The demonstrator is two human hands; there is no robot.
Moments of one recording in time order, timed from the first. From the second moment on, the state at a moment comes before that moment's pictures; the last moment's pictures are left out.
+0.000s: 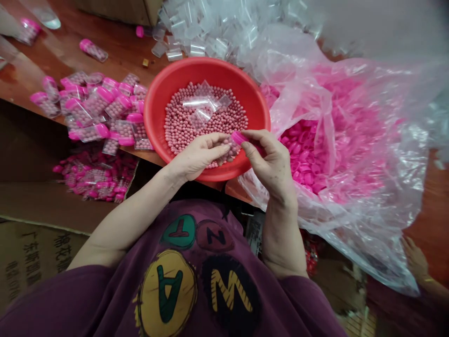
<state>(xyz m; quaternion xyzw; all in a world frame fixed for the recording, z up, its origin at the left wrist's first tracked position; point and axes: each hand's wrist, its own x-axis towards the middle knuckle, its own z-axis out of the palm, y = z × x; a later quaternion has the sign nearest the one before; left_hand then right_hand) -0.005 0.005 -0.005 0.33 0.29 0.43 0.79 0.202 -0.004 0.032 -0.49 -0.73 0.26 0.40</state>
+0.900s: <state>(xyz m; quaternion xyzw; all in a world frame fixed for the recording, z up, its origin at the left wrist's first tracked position) -0.004 0.011 0.021 0.23 0.34 0.41 0.81 0.206 -0.001 0.023 -0.47 -0.78 0.16 0.38</state>
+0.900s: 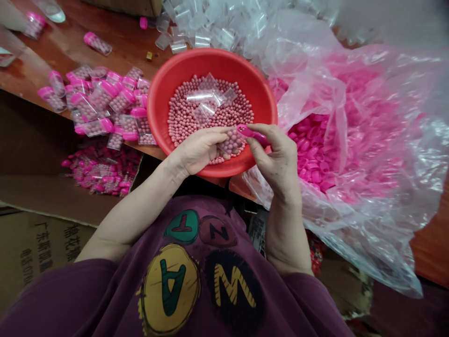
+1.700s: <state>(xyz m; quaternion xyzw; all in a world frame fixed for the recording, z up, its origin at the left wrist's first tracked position) -0.008 0.007 0.020 0.26 0.34 0.37 0.83 0.211 -0.003 0.021 -0.47 -0.77 0.21 0.37</state>
